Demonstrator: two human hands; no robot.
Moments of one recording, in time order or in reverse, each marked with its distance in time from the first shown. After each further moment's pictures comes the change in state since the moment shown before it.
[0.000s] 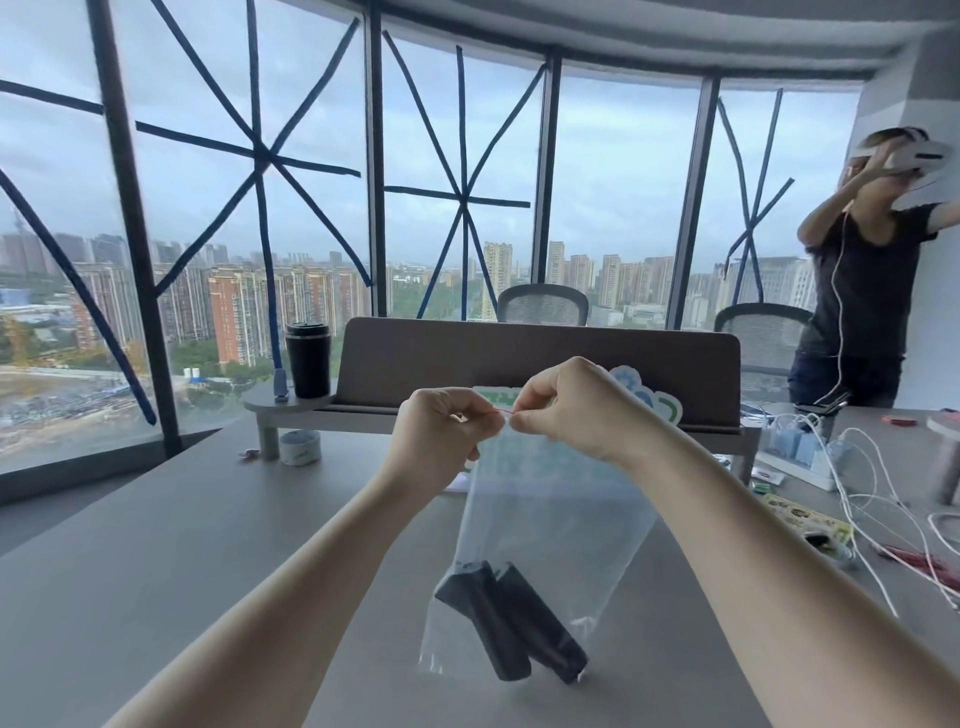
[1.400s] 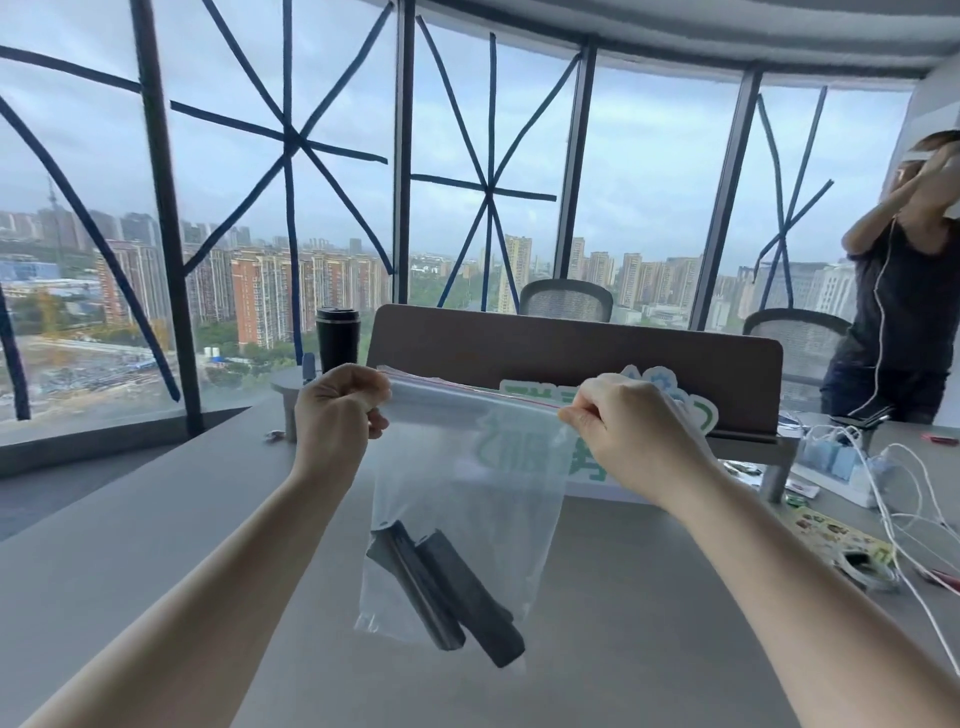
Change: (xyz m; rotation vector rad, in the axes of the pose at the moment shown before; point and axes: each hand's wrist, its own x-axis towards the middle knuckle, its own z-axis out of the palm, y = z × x) left_hand 0.013 -0.057 -0.090 -0.239 0.440 -0.130; right_hand -0.008 0.014 0.023 -0.392 0.183 -0.090
